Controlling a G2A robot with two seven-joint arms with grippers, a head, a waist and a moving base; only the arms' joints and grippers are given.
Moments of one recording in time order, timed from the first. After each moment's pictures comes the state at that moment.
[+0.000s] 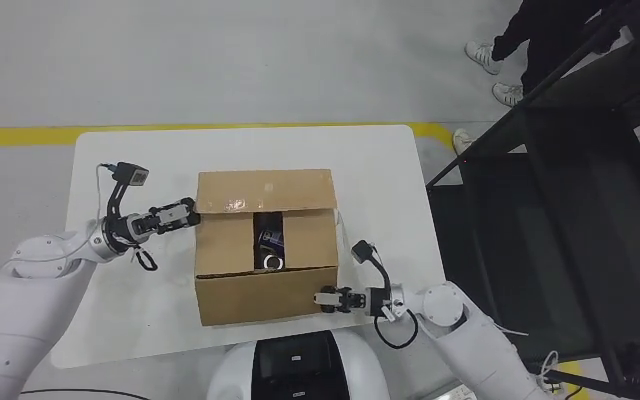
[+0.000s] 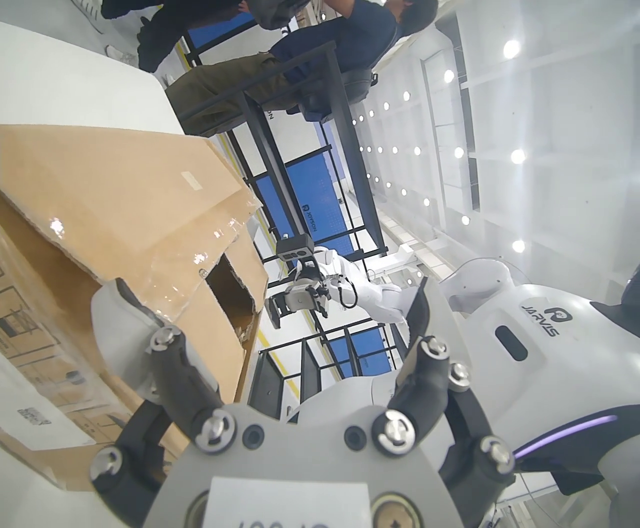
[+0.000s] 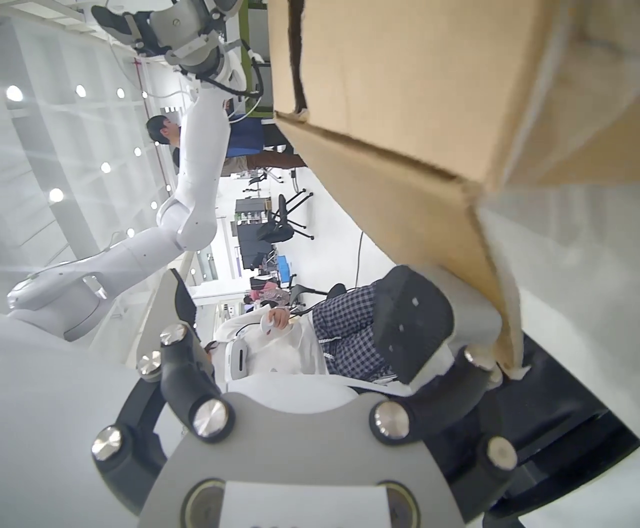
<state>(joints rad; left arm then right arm) 1.06 -0.78 -1.11 -1.29 -0.74 -0.69 -1.13 -1.59 -1.09 1.18 -1.65 0.23 -0.39 0.97</state>
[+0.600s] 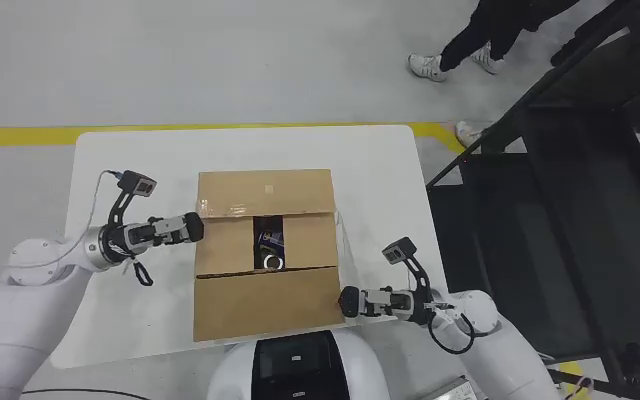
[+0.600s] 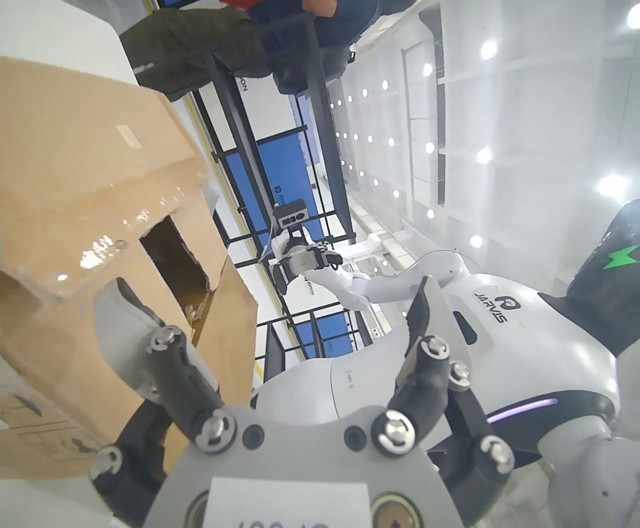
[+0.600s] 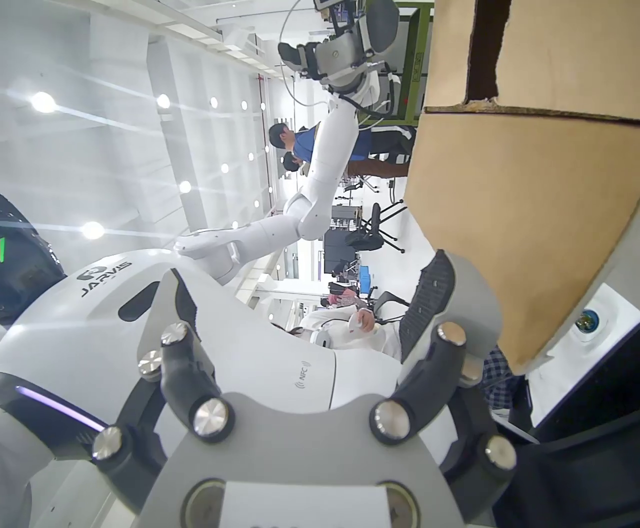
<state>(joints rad) 1.12 -0.77 -1.15 -1.35 -0.84 -0.53 -1.29 -1.71 -1.05 1.34 -1.69 0.66 -0.48 1.20</state>
